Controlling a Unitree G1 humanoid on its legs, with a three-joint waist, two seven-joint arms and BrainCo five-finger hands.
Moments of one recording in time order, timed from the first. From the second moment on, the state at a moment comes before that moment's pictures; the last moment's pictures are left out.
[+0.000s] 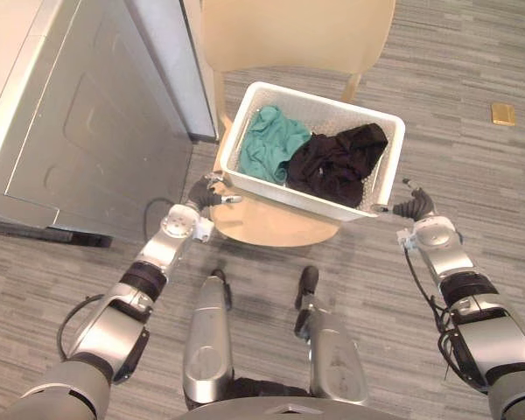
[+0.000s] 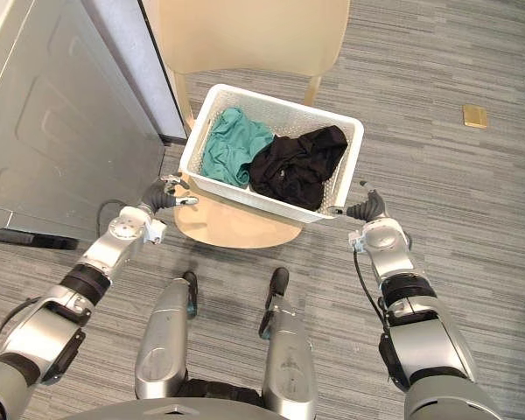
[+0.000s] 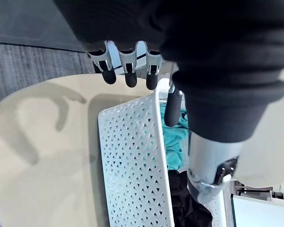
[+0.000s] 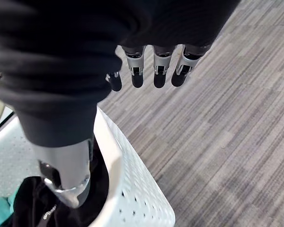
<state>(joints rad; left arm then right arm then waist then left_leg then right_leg) -0.66 0.33 -0.41 0.62 -0.29 0.05 0.05 -0.59 -0.68 0.20 0.81 0.04 0.03 -0.13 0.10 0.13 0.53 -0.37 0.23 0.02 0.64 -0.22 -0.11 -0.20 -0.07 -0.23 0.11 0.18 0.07</state>
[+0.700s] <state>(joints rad) 0.18 0.07 0.03 0.01 -0.29 0.10 -0.02 0.09 -0.13 -0.06 0.13 0.05 0.04 -0.02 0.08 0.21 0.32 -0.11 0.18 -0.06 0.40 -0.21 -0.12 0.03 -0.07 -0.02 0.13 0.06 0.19</state>
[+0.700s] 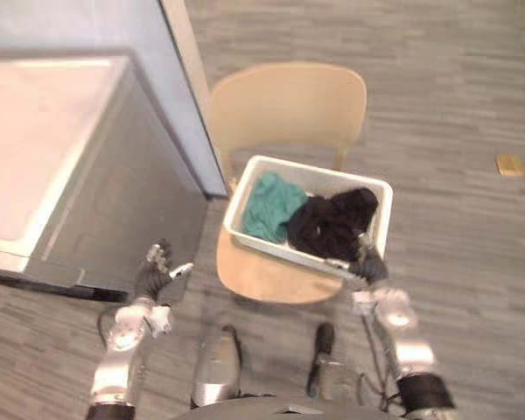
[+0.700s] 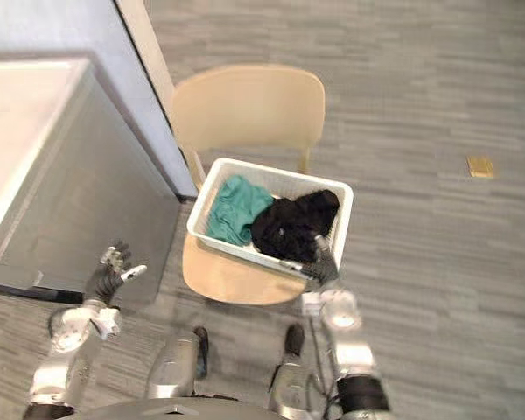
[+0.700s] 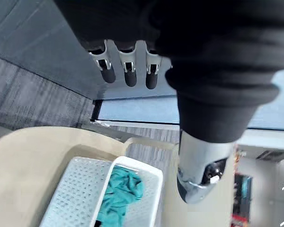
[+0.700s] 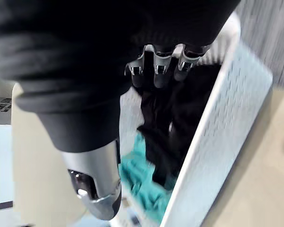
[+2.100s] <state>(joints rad) 0.23 0.00 -0.03 -0.04 -0.21 0.06 0.01 0.19 -0.03 -0.16 0.06 0.15 0.01 0.06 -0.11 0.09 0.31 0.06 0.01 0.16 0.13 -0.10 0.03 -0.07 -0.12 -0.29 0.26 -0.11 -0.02</state>
